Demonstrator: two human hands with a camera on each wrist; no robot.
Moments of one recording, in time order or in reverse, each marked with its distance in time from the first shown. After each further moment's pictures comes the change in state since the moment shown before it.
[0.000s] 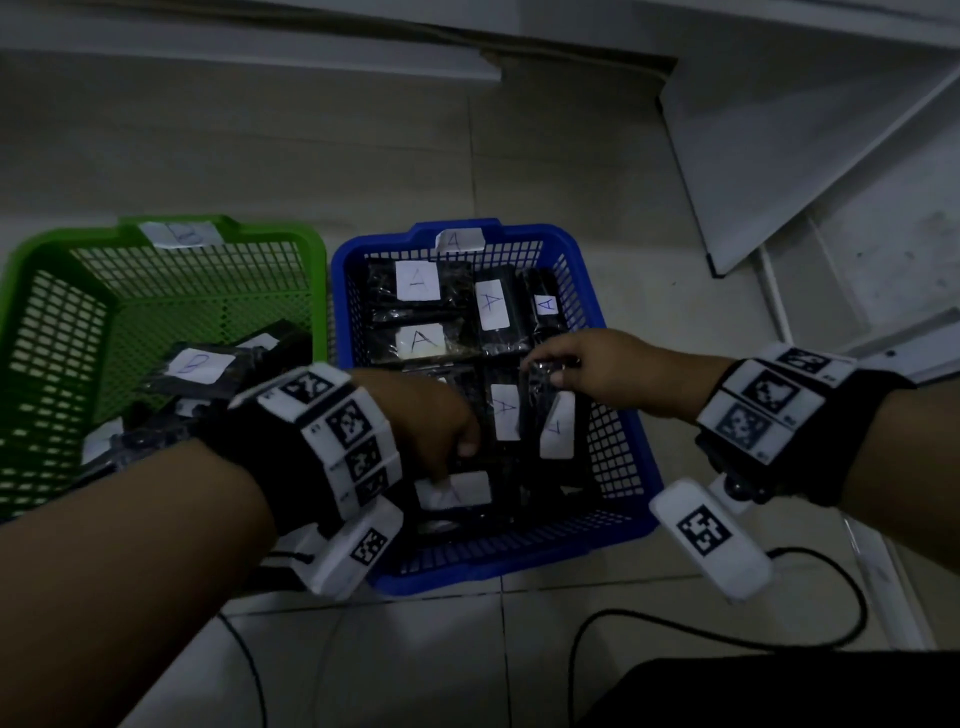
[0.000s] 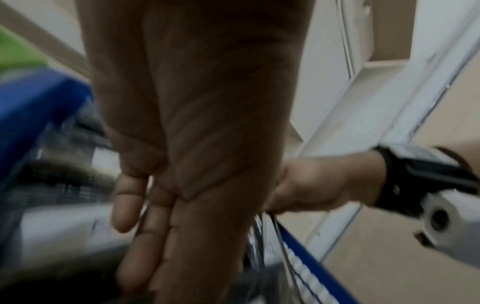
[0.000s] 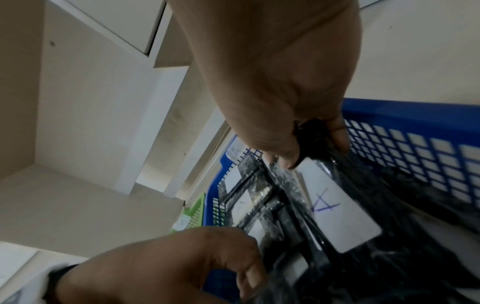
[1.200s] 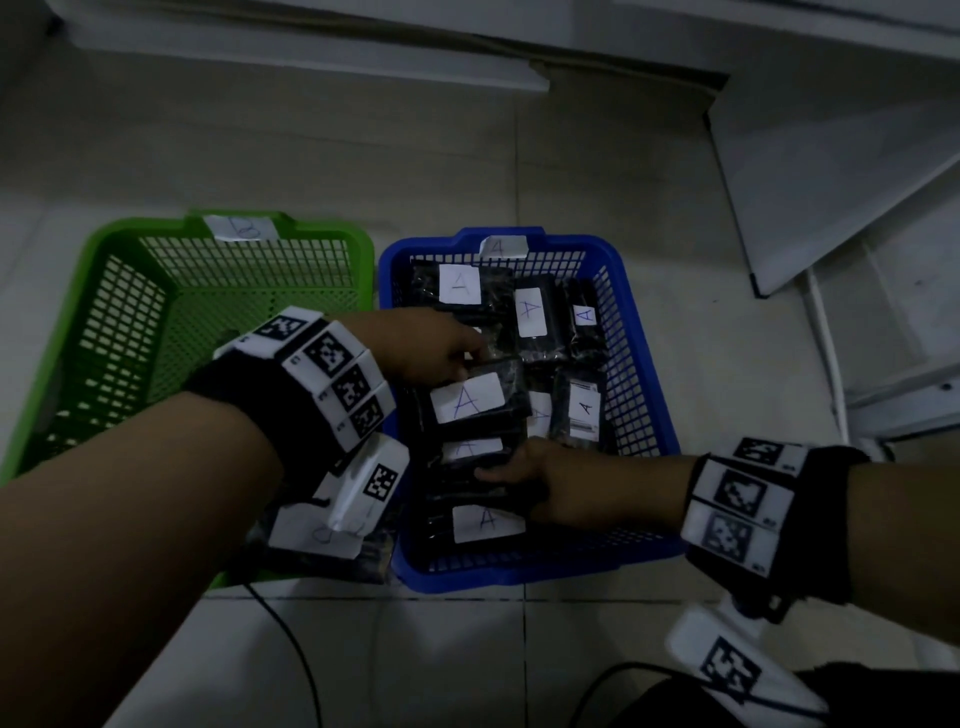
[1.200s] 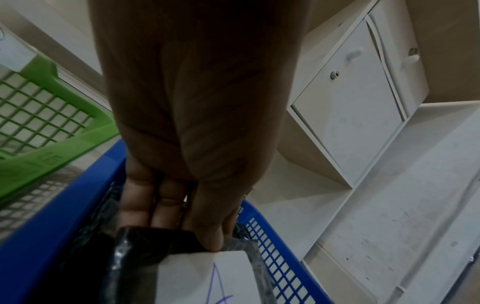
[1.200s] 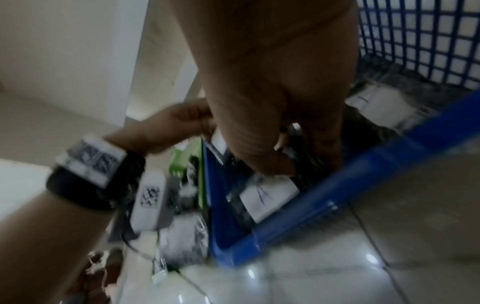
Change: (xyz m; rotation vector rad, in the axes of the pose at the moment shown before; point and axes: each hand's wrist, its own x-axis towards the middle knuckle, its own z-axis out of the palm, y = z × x) left_hand -0.029 -0.048 -0.018 -0.188 0.319 -0.157; right_hand -0.017 -0.041 0.073 0.070 -0.401 -0.149
